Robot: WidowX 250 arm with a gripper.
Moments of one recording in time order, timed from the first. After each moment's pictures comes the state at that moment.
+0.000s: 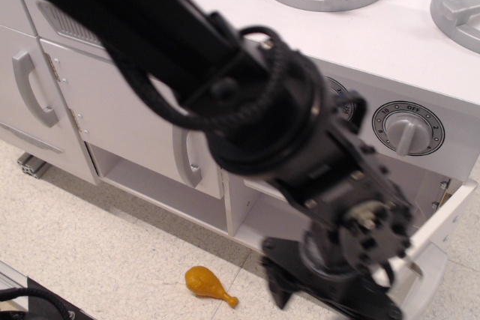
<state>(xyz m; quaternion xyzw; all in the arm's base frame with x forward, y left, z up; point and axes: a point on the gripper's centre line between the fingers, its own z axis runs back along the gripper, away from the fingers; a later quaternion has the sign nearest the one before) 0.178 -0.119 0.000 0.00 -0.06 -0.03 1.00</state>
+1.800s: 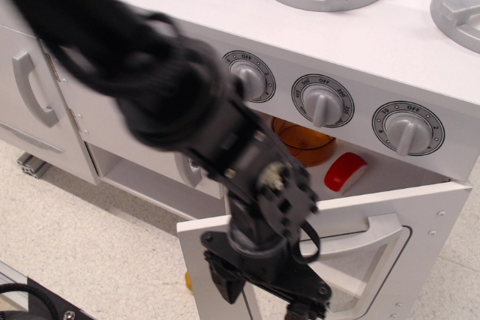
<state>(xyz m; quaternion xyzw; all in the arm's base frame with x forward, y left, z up) 0.174 -0.085 -0.023 -0.03 -0.04 0.00 1.00</state>
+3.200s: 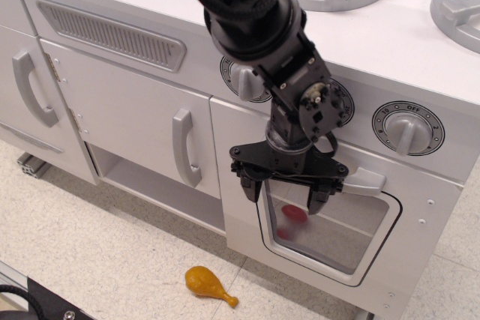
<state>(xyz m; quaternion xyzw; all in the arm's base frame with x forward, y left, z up) 0.279 -0.039 -0.025 0.03 -0.10 0.15 0.98</state>
